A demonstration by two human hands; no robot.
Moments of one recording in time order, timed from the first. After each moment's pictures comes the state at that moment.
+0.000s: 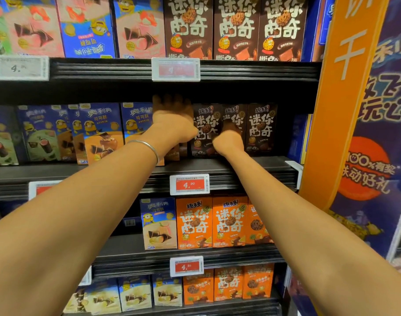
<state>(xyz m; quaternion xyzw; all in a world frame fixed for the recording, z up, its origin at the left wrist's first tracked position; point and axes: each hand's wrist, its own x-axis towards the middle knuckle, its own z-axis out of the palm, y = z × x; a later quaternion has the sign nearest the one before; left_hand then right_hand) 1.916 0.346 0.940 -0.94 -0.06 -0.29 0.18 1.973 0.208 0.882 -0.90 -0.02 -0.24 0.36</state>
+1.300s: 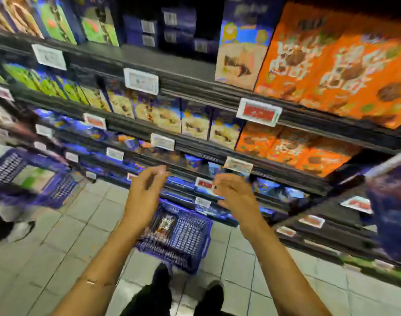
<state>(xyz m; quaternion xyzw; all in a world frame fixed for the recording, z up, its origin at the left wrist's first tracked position) 1.608 0.436 0.506 -0.73 -0.28 -0.16 -0.60 1.704 0.240 0.525 -0.73 -0.04 0.27 0.62</state>
